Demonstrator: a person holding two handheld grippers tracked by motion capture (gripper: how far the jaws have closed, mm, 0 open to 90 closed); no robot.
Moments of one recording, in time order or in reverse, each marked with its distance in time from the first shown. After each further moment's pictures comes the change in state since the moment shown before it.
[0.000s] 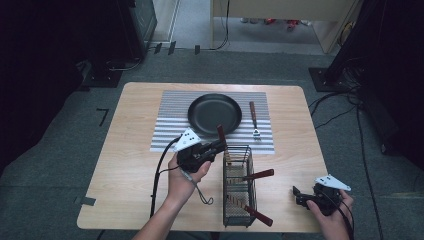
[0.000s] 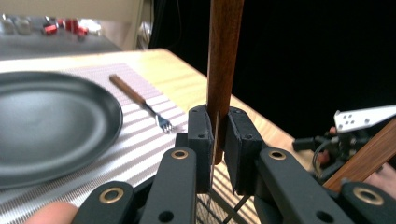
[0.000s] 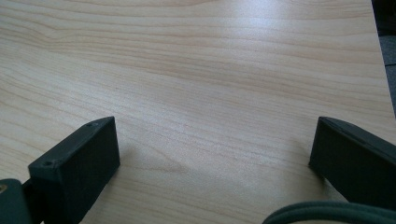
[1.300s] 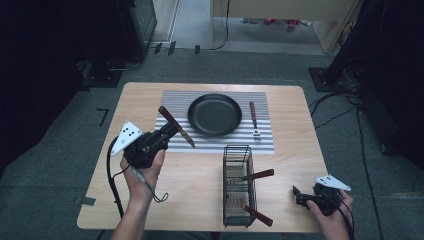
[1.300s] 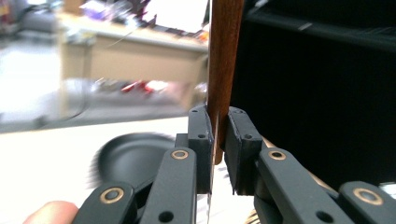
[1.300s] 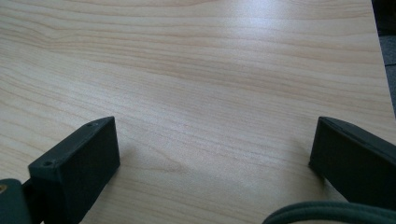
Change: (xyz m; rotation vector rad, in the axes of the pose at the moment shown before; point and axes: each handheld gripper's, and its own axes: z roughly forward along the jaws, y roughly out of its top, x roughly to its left) left arm 0.034 0.035 -0.100 -0.188 0.300 0.002; right arm 0.000 0.000 0.000 0.000 0.000 -0.001
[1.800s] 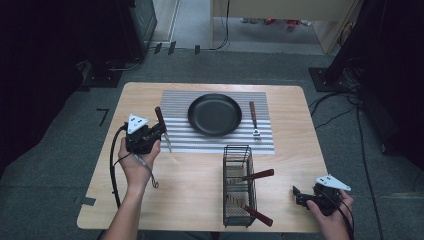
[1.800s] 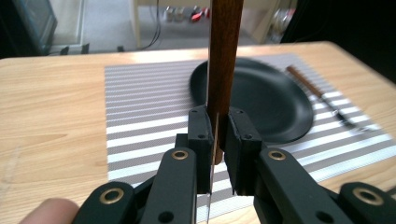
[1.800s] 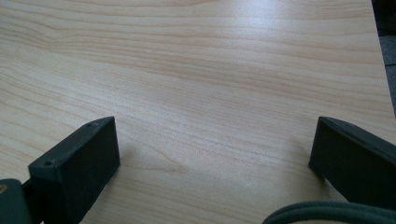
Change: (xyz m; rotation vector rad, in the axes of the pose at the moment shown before) left arm 0.055 -0.025 0.047 0.302 0.262 0.058; right arm 0.000 0.000 0.000 -0.001 0.000 0.001
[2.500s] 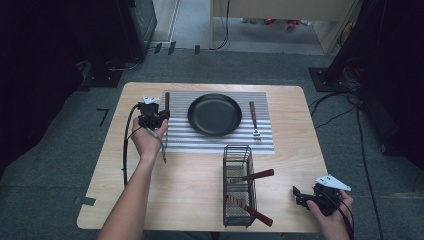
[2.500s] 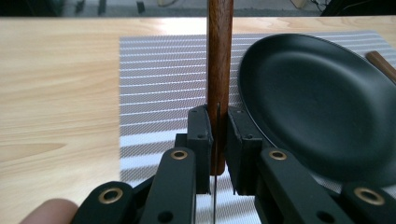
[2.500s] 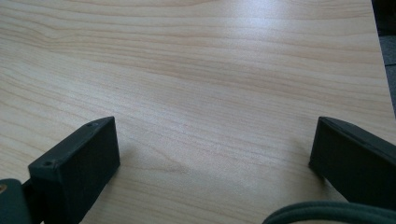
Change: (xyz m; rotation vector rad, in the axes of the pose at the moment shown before) left arm 0.038 0.019 0.109 0.167 0.064 -0.105; right arm 0.000 0.000 0.000 0.000 0.000 0.000
